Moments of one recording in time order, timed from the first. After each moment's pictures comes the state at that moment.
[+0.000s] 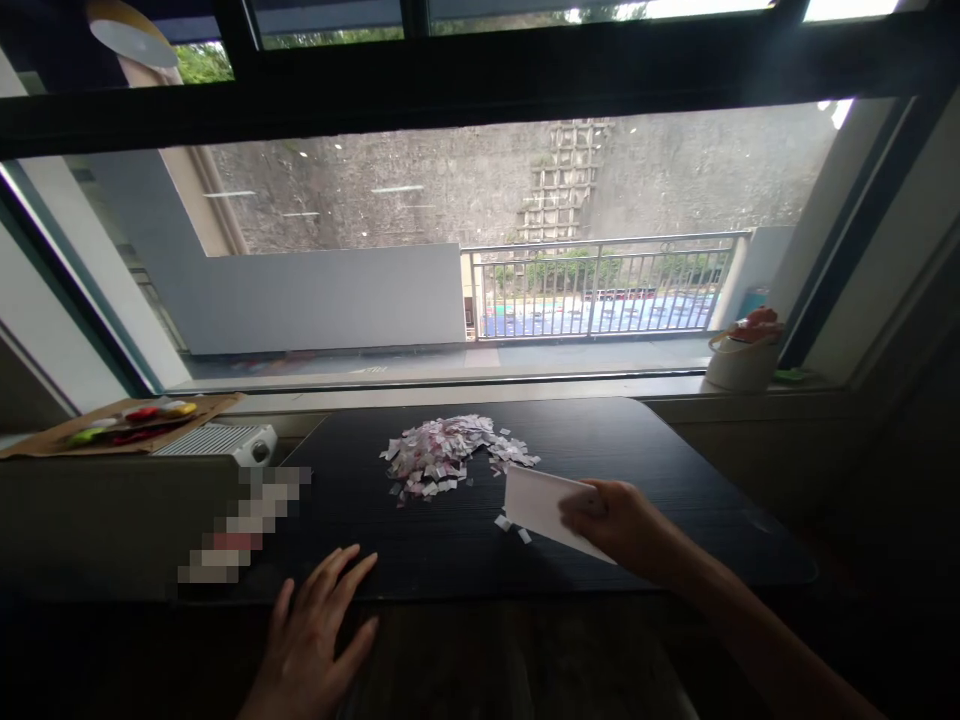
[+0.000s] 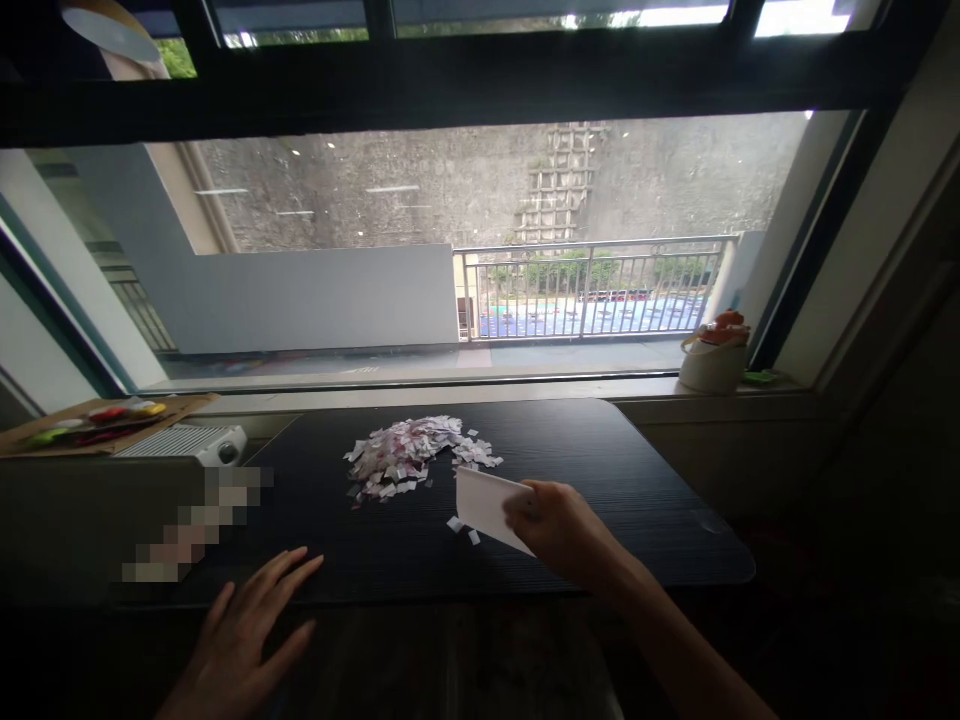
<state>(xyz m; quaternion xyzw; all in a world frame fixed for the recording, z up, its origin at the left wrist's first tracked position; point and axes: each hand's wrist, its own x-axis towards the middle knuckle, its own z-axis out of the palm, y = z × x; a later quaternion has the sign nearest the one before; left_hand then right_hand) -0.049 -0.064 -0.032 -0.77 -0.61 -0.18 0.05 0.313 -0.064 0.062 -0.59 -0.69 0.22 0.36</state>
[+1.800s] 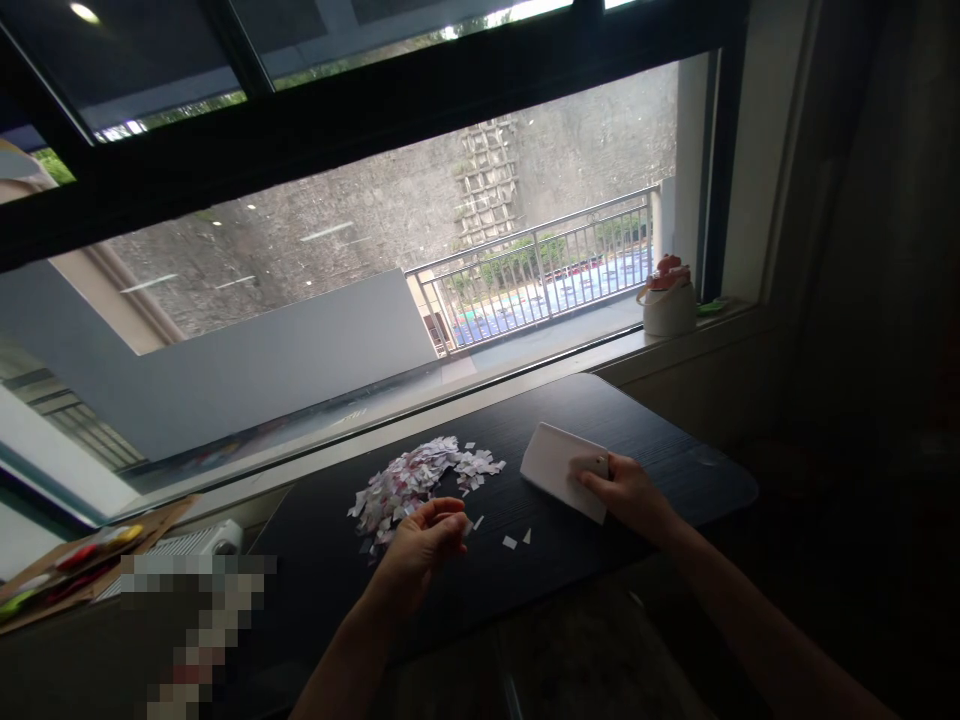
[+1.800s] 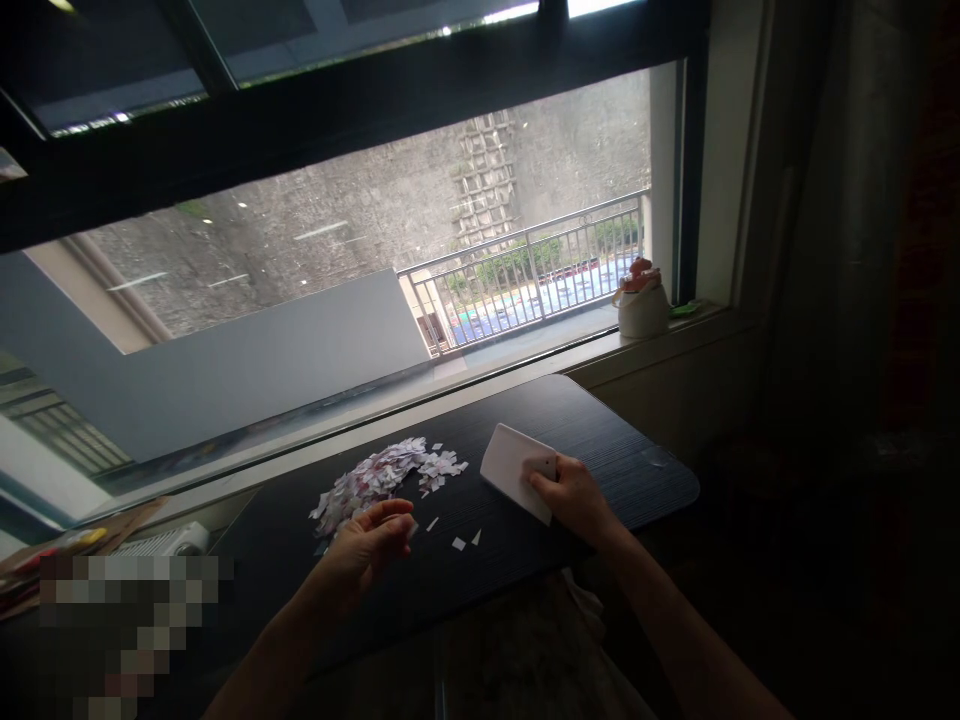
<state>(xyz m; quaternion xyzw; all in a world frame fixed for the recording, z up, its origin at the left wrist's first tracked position) 0.097 0.014 0.053 -0.50 -0.48 -0.34 -0.63 0.361 -0.058 0.018 -0.65 -0.46 0.24 0.56</state>
